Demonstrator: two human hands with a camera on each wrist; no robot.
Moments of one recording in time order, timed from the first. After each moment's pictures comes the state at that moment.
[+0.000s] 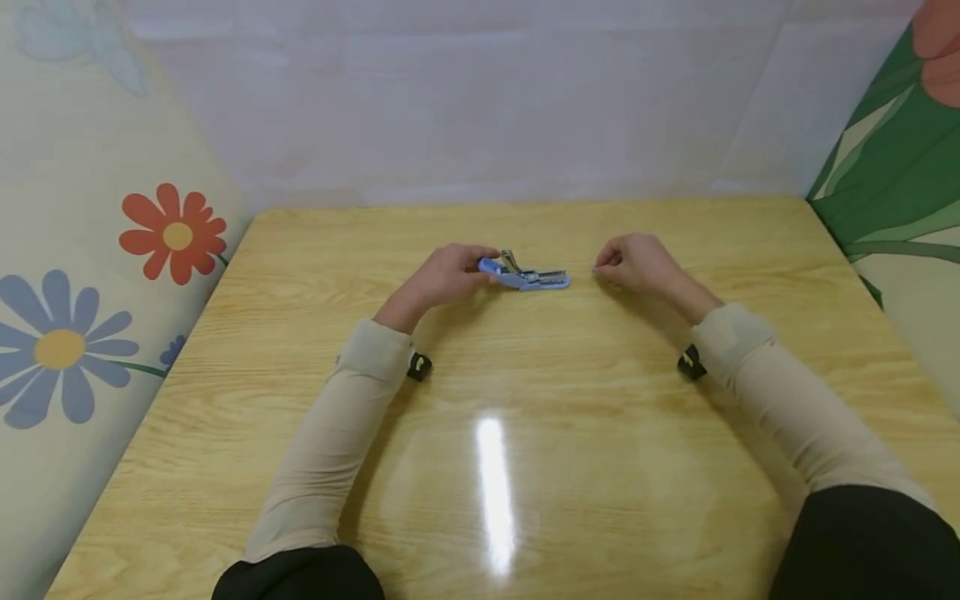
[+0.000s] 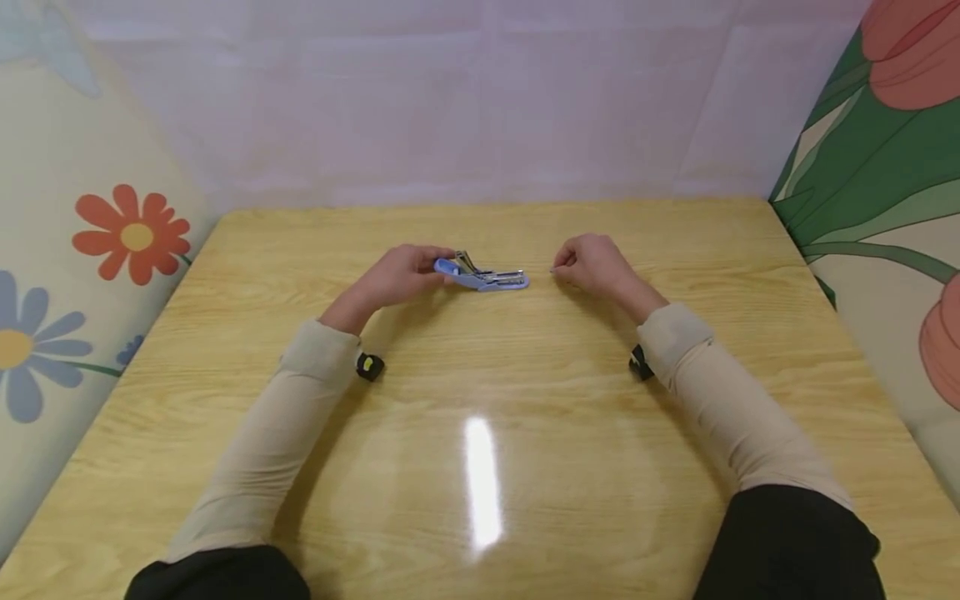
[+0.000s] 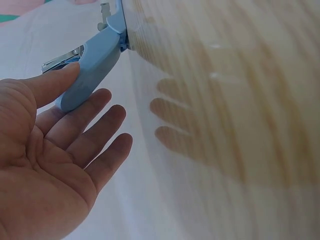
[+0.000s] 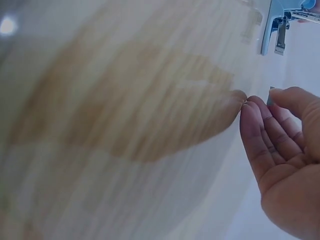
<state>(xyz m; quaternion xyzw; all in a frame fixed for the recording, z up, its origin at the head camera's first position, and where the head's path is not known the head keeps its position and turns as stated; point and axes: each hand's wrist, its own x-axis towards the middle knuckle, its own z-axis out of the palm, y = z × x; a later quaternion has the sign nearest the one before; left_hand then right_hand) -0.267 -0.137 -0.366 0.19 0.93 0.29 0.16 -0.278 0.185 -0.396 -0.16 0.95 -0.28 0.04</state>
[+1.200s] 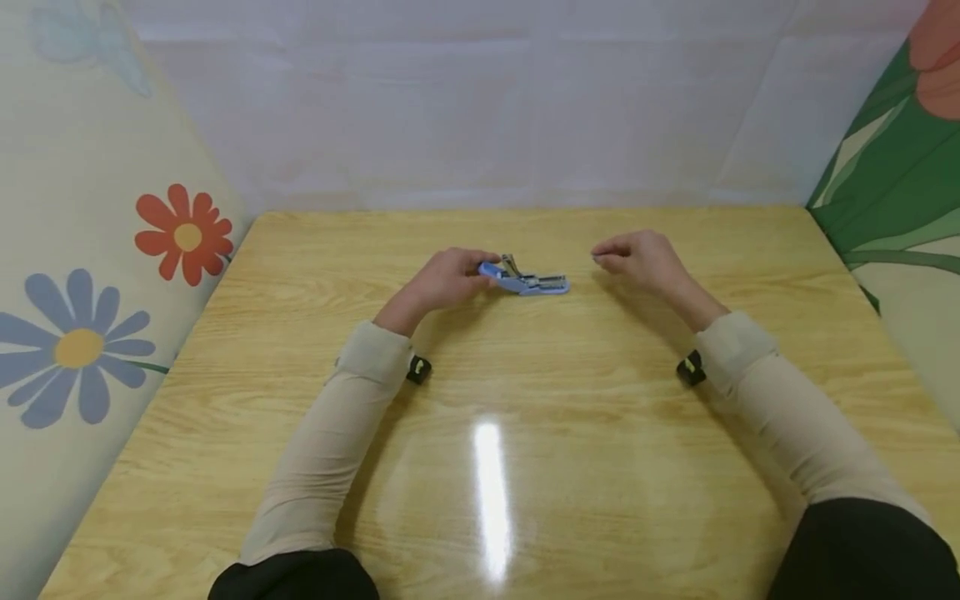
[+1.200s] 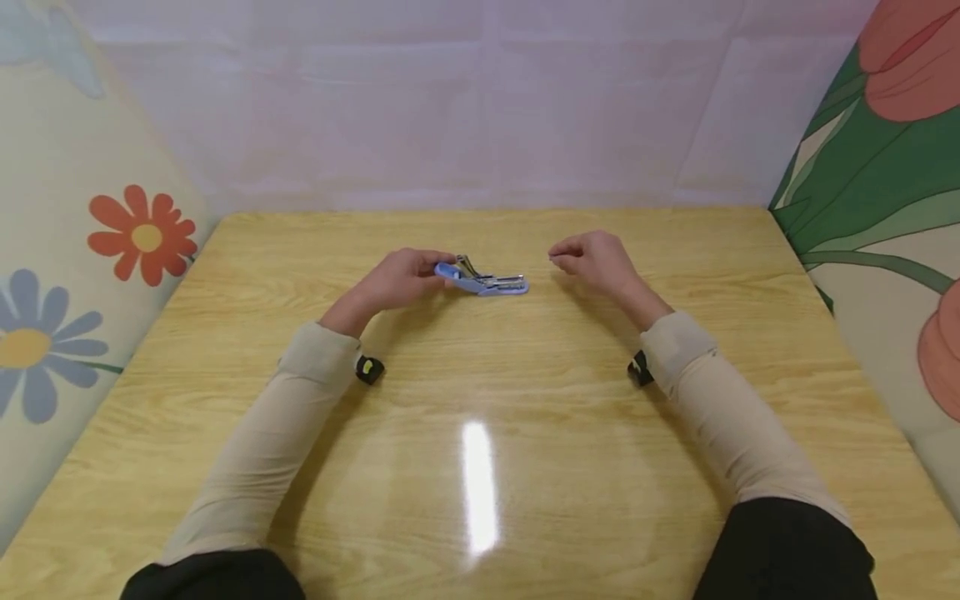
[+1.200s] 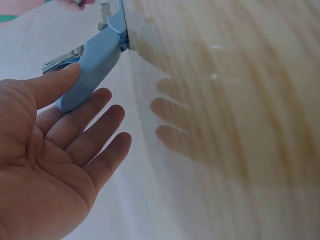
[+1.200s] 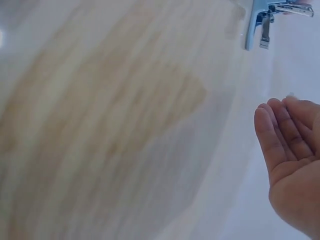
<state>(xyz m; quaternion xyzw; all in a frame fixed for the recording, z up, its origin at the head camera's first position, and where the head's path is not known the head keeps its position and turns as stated) -0.271 -0.127 -0.366 0.20 0.92 0.29 0.15 -0.277 0.198 -0.379 -0.11 0.93 -0.33 0.05</state>
